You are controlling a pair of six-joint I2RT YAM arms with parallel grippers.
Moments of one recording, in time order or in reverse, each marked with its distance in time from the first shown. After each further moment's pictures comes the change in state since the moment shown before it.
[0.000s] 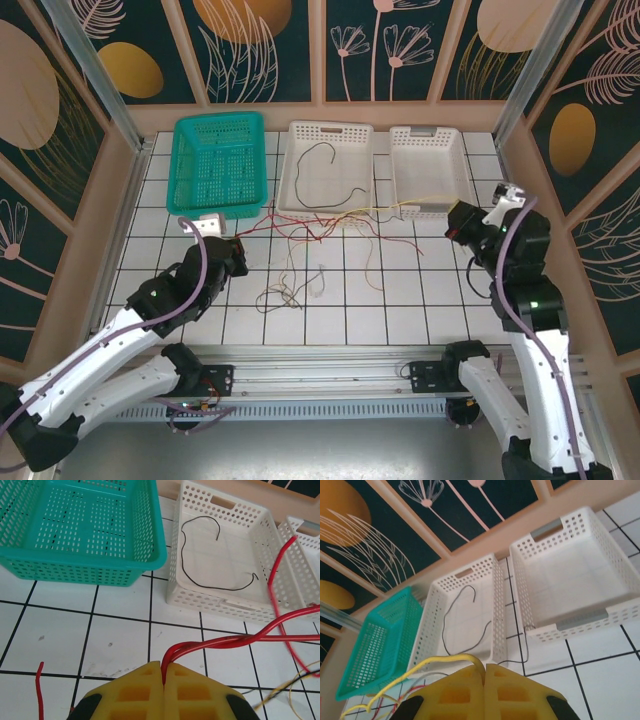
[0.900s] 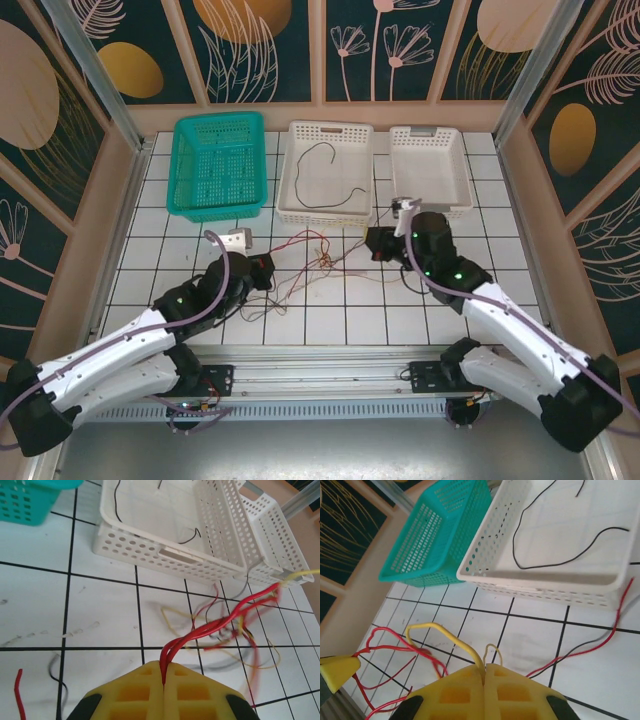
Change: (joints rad) left arm -0.117 0.045 -0.175 0.275 0.145 -0.161; right arm 0.443 0.256 -0.351 0.461 -0.077 0.014
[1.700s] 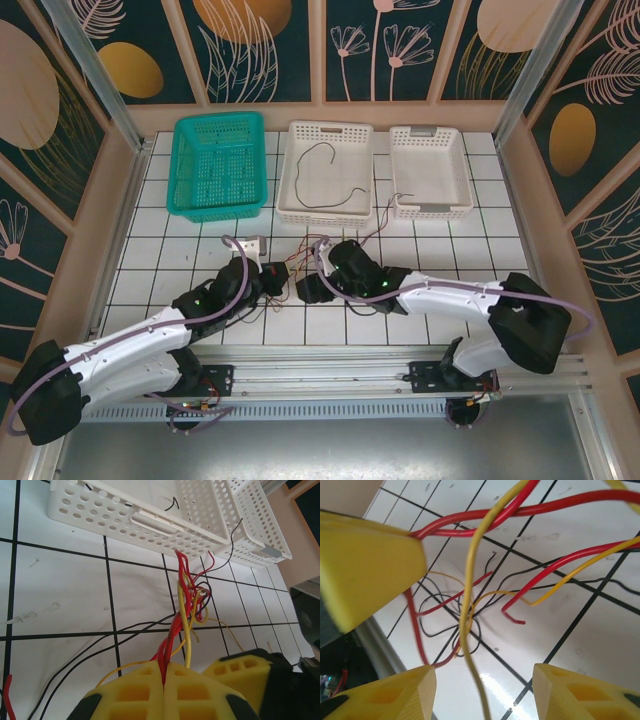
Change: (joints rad) left arm 0.008 0.110 -0.148 0.303 0.170 -0.024; right arm 0.431 0.510 0.036 0.242 0.023 -0.012
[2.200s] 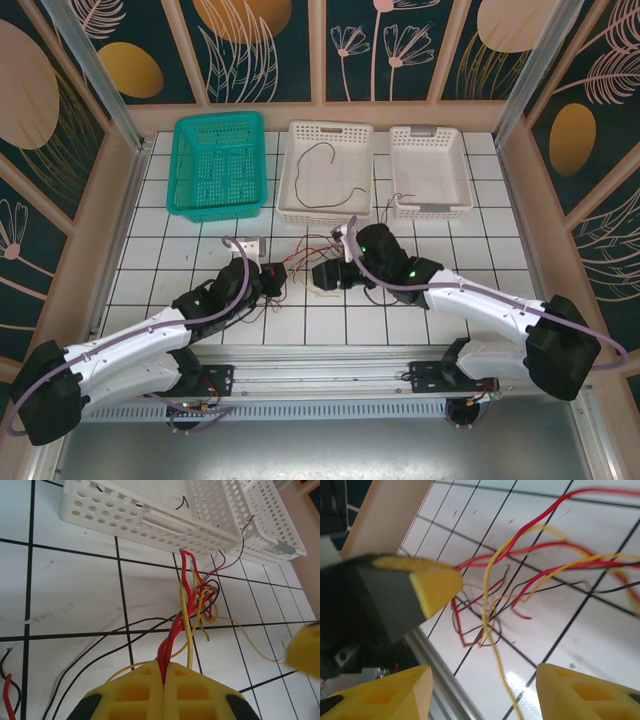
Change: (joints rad) left arm 0.000 0.003 -0.004 -0.015 -0.022 0.026; right arm -0.121 -0.208 -0.020 -0.113 -0.200 0.037
